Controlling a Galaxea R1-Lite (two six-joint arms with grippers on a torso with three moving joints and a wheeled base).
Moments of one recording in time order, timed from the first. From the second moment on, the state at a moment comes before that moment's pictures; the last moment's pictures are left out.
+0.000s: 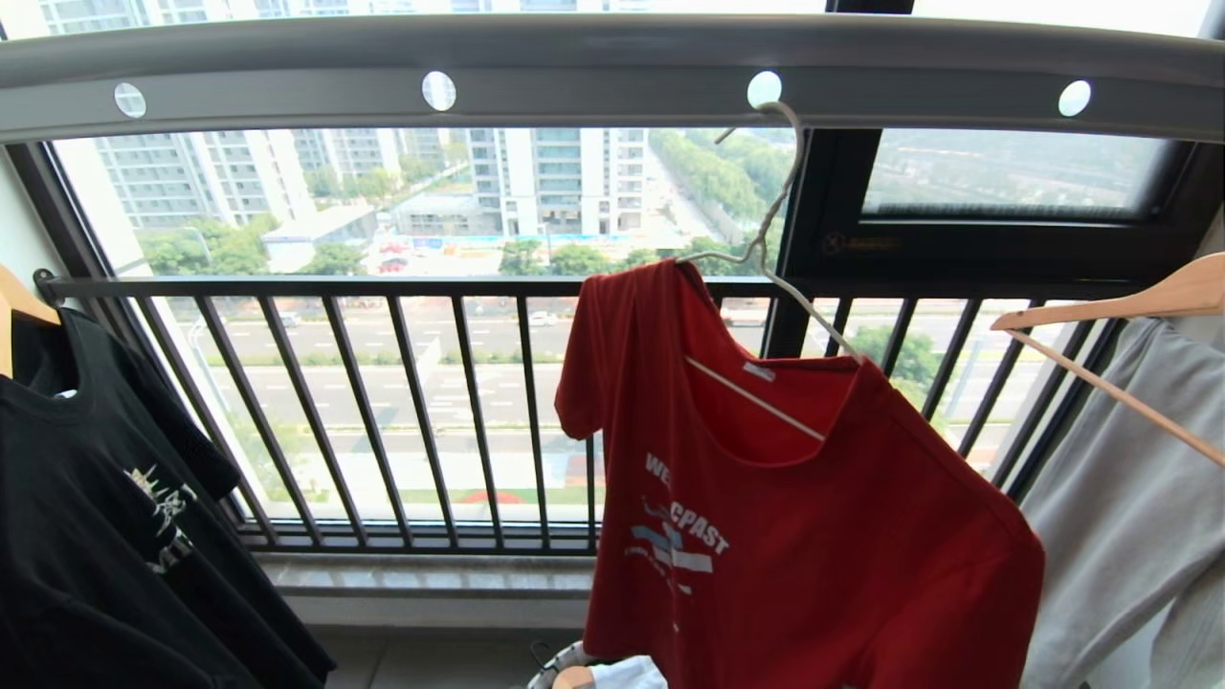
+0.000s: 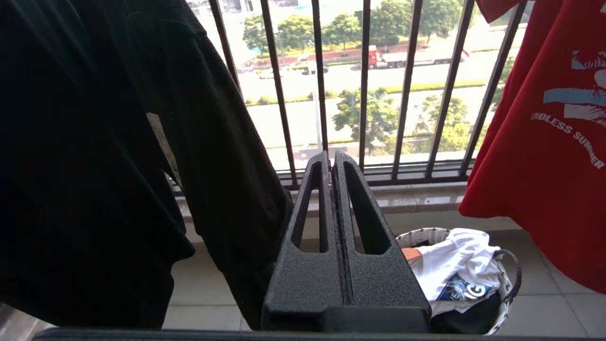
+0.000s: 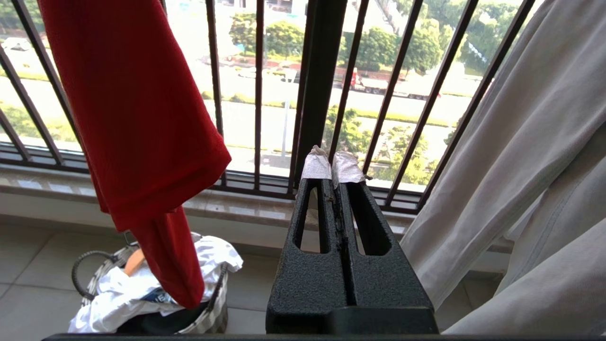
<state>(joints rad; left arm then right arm) 0.00 0.00 0.00 0.02 -0.01 0.07 0.00 0.00 0.00 0.00 0.04 -0.08</state>
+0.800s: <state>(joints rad) 0.00 0.00 0.00 0.02 -0.01 0.01 0.00 0.00 0.00 0.00 0.04 -0.08</state>
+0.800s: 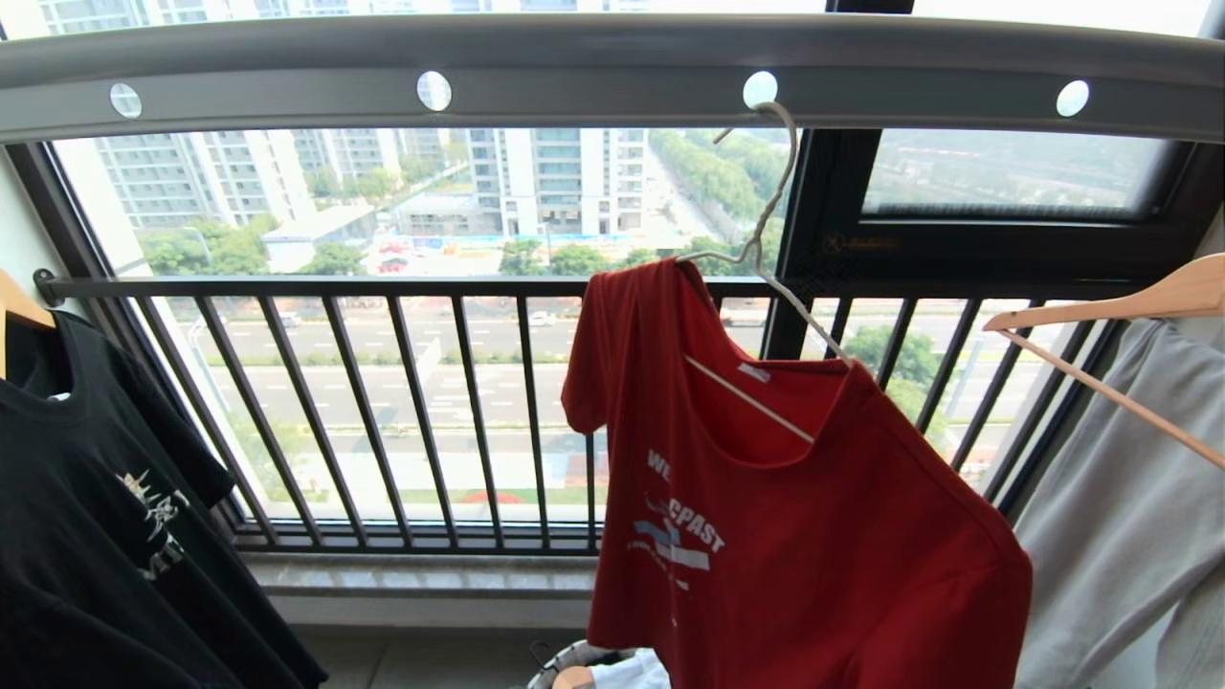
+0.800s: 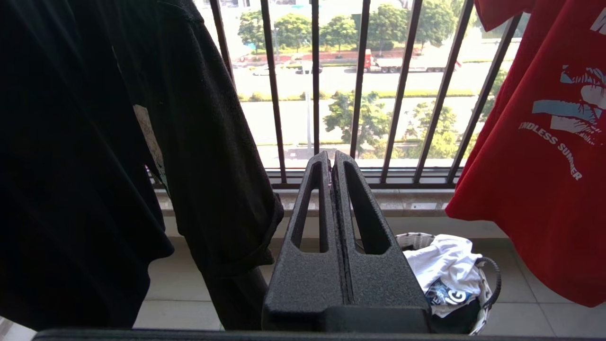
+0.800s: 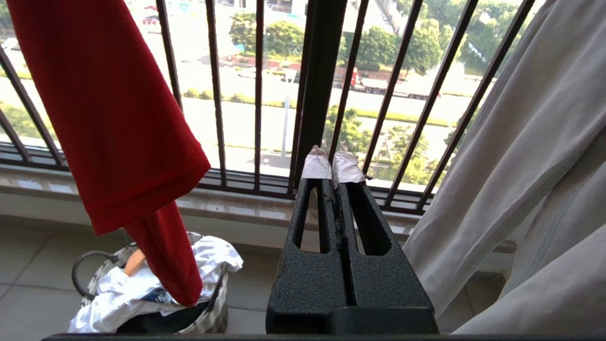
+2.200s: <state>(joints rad) 0.00 0.00 0.00 0.02 -0.01 0.01 0.00 0.00 0.00 0.00 0.04 -0.08</state>
